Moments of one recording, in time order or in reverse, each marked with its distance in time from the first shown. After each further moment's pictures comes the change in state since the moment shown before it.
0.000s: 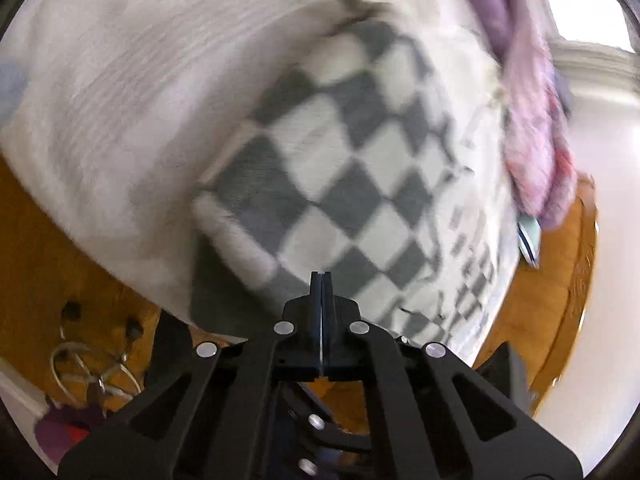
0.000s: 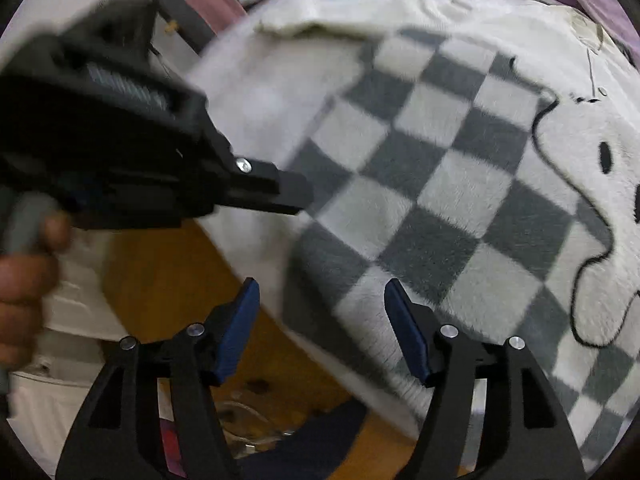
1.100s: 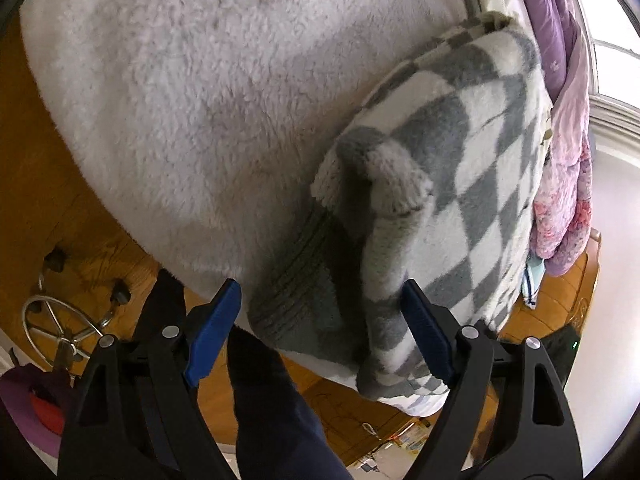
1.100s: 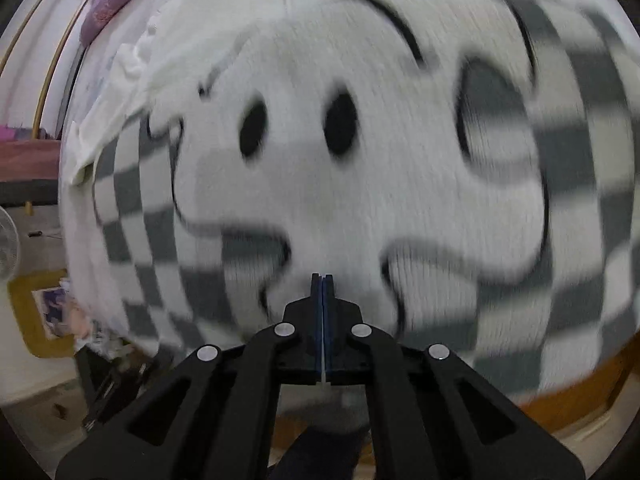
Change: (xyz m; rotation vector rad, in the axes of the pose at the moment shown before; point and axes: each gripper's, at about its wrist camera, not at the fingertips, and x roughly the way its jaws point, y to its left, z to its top) left arm 0.043 0.080 -0.023 -0.171 0.022 -0.012; right arm -0.069 -0.188 -0.037 0.905 0.142 -0.044
